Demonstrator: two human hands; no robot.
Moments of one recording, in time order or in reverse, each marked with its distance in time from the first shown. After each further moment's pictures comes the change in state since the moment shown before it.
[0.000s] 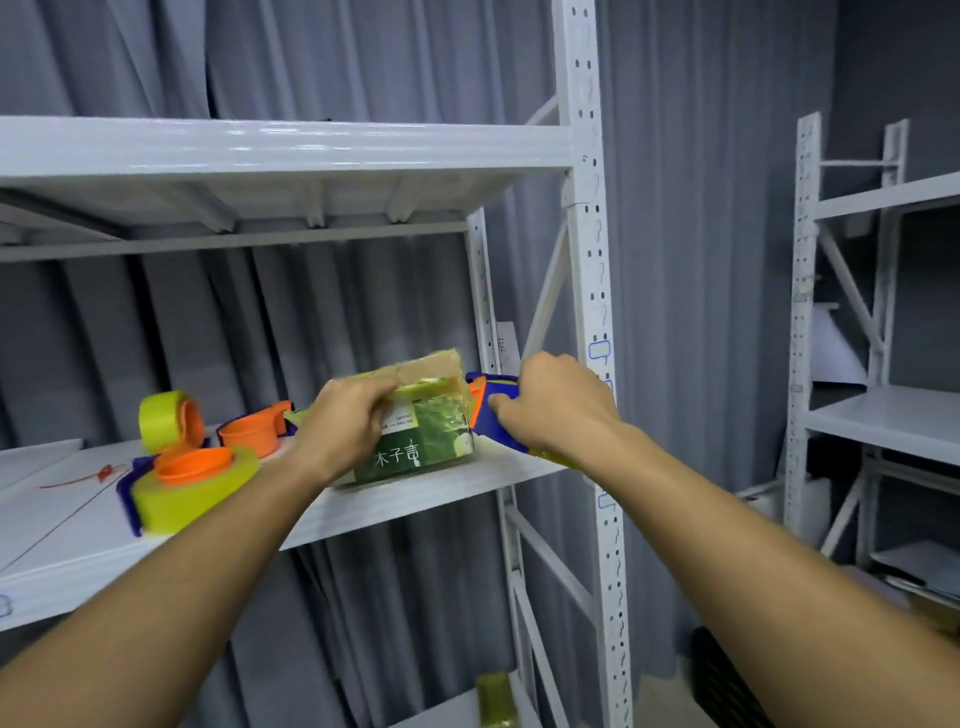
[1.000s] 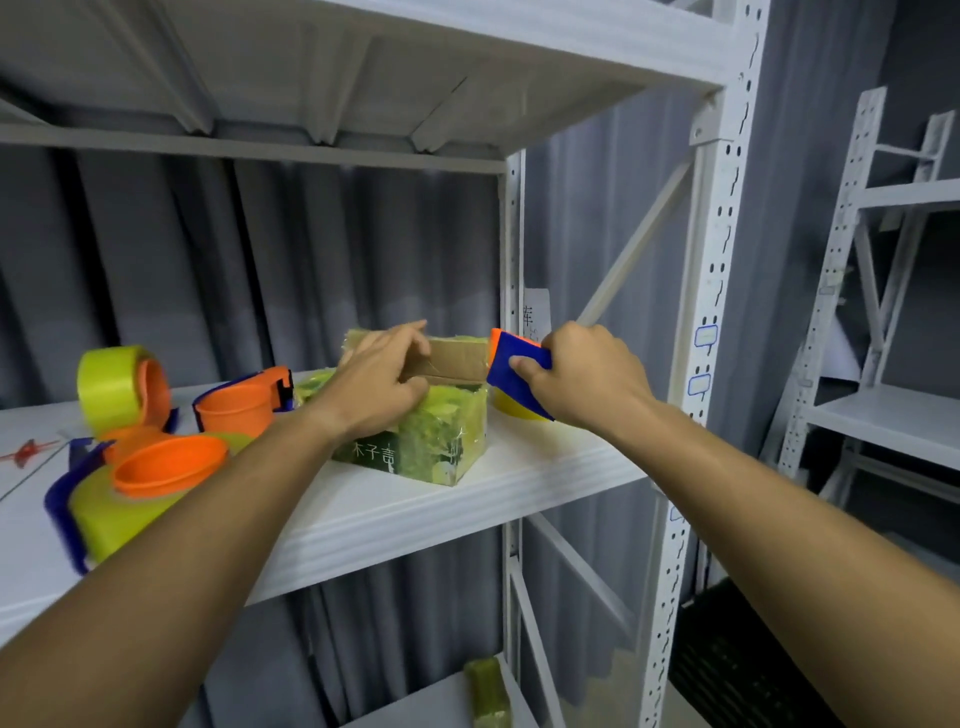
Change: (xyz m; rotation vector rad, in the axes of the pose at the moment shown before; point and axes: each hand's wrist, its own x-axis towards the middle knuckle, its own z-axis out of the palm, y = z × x) left_hand 0.042 -0.133 0.068 -0.281 -0.267 -0.122; right_hand 0.104 -0.038 0.104 -0.117 0.062 -0.010
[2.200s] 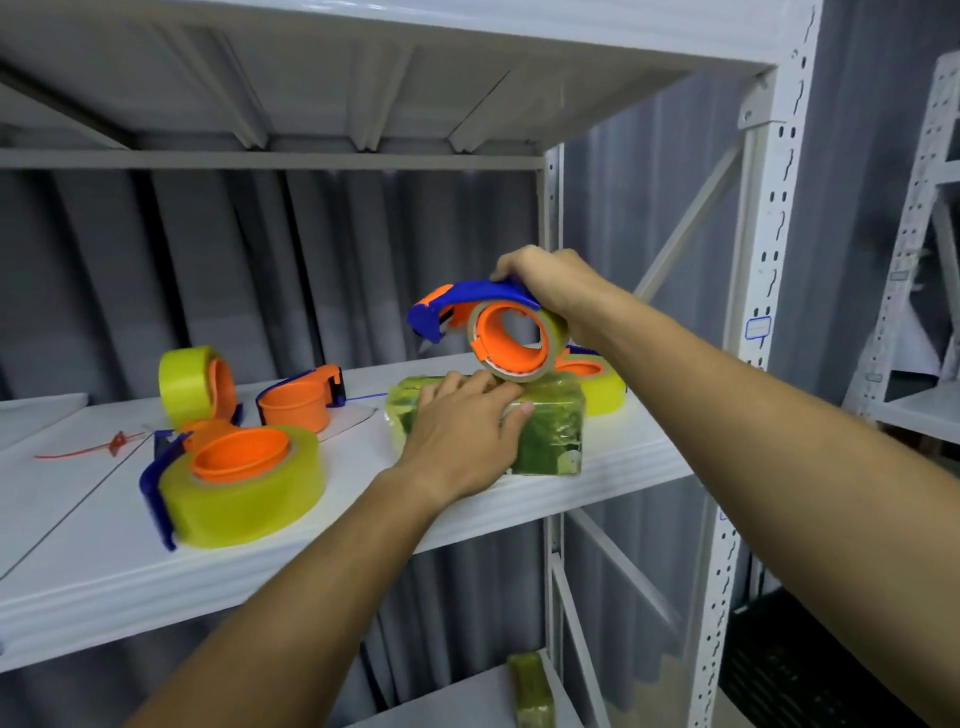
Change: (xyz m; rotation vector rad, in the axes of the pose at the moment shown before) left_hand -0.047 0.070 0.033 0.282 0.126 0.010; right_hand 0.068 -0.058 -0.018 0.909 -0.228 0.270
